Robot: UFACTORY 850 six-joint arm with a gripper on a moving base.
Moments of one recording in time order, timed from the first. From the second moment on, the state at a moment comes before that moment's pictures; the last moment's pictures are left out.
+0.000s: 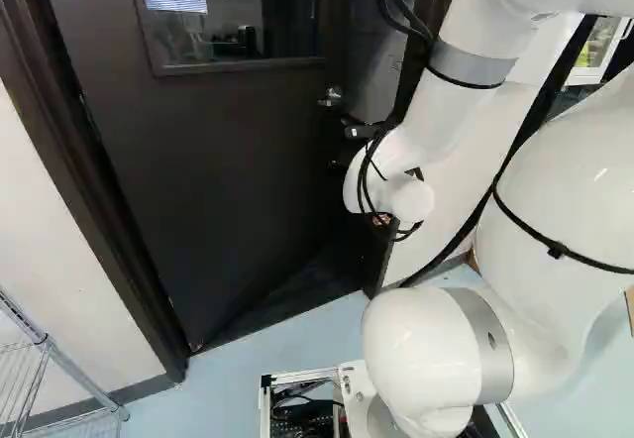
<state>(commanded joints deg) -6.0 3.7 -16.1 -5.8 53.5 0.0</state>
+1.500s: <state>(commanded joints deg) -6.0 3.7 -16.1 -5.8 53.5 0.0</state>
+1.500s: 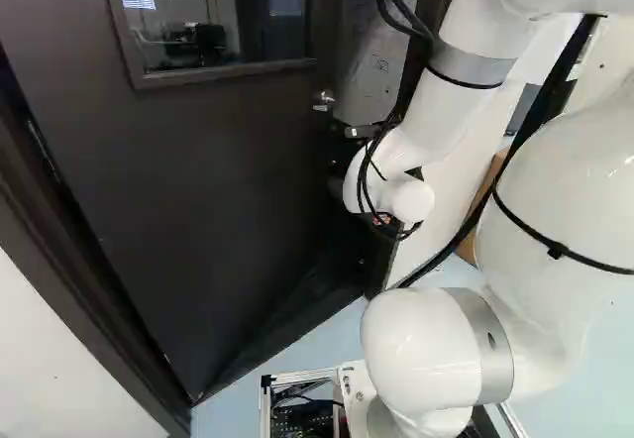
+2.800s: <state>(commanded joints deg) -5.4 2.1 -17.7 -5.7 53.5 0.0</state>
